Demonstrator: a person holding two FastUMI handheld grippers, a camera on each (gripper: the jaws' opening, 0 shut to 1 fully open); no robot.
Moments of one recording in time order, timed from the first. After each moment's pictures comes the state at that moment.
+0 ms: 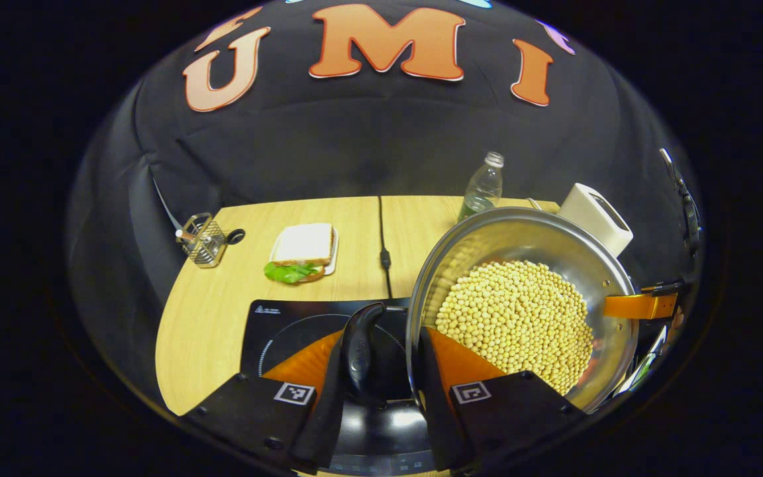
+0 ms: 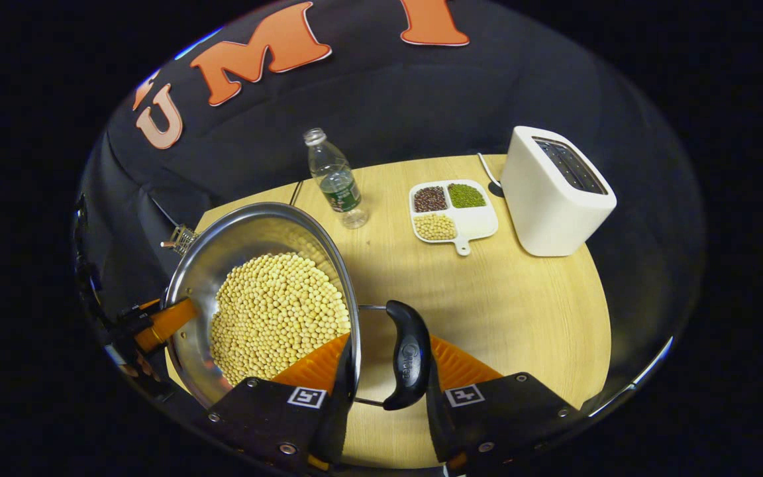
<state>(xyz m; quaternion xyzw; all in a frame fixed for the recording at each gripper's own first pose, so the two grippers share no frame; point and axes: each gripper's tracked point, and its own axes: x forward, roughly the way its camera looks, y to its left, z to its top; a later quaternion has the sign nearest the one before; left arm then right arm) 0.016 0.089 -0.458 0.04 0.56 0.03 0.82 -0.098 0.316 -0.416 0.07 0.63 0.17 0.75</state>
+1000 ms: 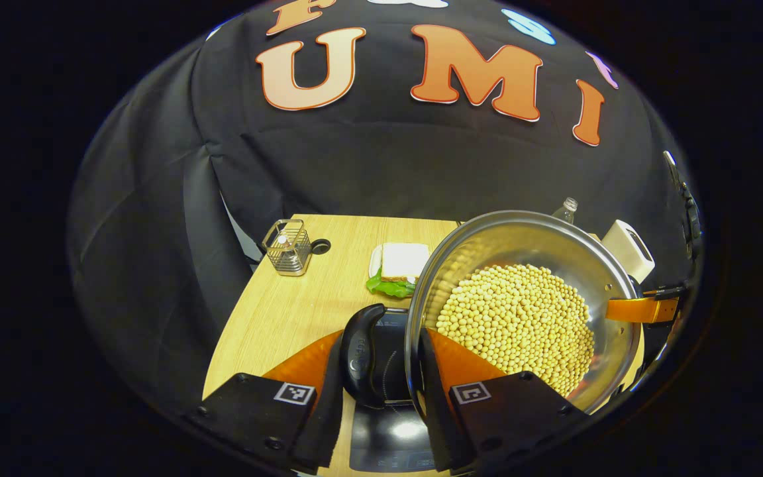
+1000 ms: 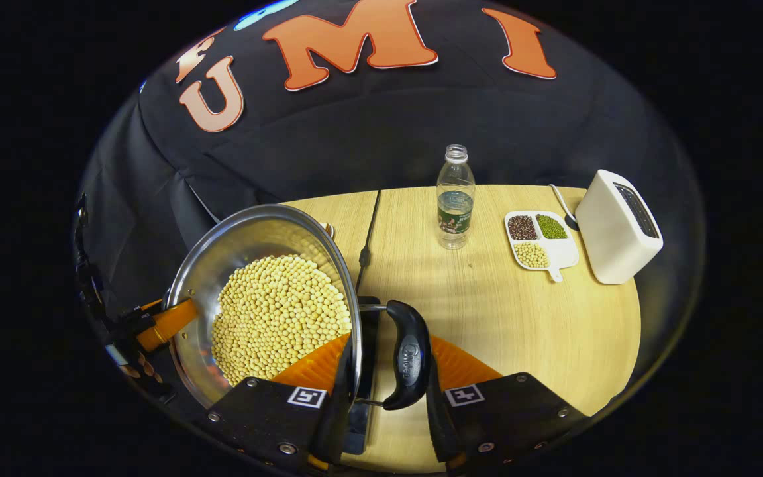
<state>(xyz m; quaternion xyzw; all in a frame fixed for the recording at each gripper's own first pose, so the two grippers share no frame) 0.019 0.242 -0.404 0.05 0.53 0.09 0.84 -0.107 0.471 -0.363 0.07 0.60 0.22 0.76</state>
